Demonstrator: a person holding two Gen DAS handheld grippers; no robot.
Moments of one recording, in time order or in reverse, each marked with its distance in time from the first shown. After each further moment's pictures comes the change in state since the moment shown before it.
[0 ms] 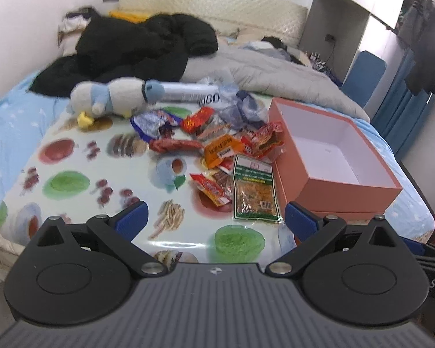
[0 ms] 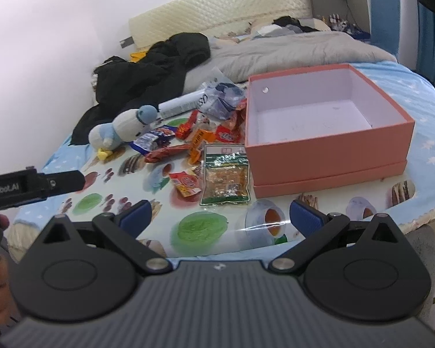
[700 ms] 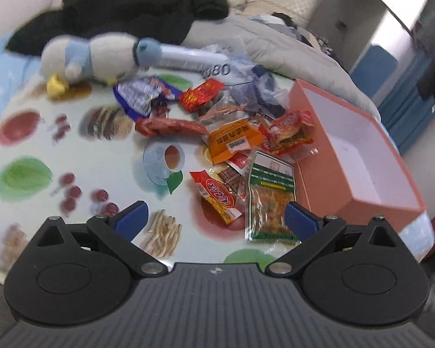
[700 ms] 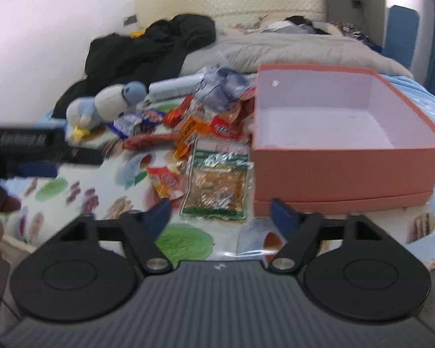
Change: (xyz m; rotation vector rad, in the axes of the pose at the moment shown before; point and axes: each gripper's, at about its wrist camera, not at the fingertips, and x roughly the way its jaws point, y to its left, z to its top) left arm 0.143 0.051 0.033 -0.121 0.125 -0.077; right arm 0.095 0.012 -0.001 -0.145 0.036 -0.026
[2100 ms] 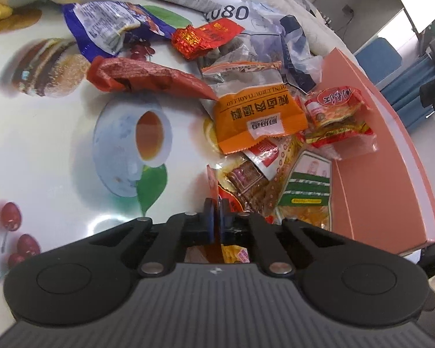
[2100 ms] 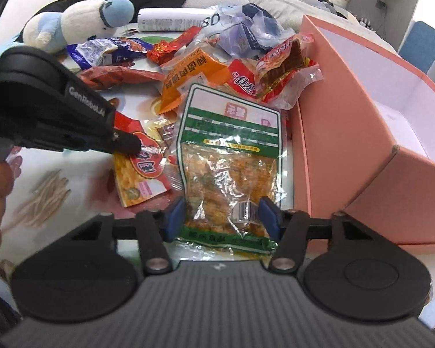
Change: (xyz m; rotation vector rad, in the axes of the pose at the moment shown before) left arm 0.158 0.036 0.013 -0.085 0.144 -0.119; right arm 0.148 0.045 0.001 -0.201 0.168 -0.166
